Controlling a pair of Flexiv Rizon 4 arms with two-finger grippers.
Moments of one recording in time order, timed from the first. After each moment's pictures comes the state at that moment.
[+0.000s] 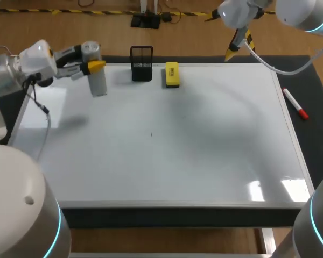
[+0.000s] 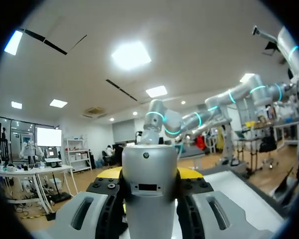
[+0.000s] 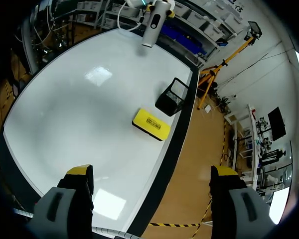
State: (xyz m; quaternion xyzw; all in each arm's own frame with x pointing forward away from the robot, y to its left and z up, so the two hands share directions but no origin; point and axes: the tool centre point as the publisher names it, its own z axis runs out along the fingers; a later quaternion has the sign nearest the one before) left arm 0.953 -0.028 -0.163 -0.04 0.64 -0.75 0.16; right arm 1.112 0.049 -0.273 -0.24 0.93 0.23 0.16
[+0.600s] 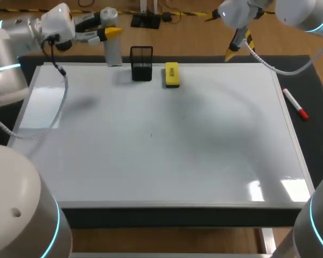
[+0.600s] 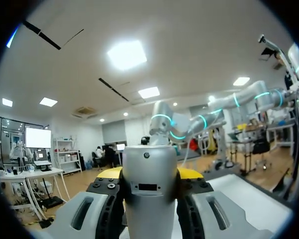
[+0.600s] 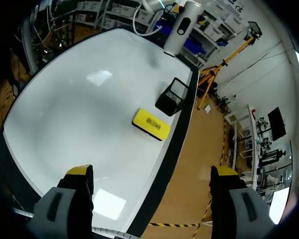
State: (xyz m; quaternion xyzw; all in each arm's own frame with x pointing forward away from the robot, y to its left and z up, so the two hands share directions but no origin) left arm 1.036 -0.076 -0.128 -0.01 0.64 -0.76 0.12; right arm 1.112 0.049 -0.273 -0.24 0.93 0.23 0.16
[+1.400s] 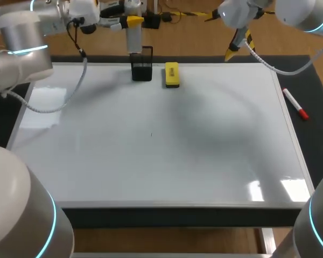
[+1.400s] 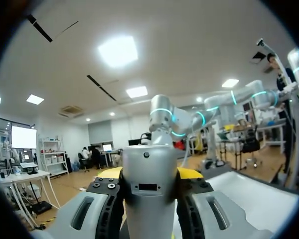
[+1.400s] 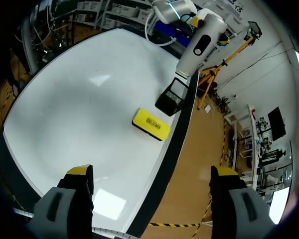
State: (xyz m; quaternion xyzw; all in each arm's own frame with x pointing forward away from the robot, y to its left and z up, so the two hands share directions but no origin) left arm 1.091 -0.135 -0.134 0.04 0.64 -0.76 0.08; right arm 1.112 0.049 -0.273 -0.24 0.93 0.23 0.16
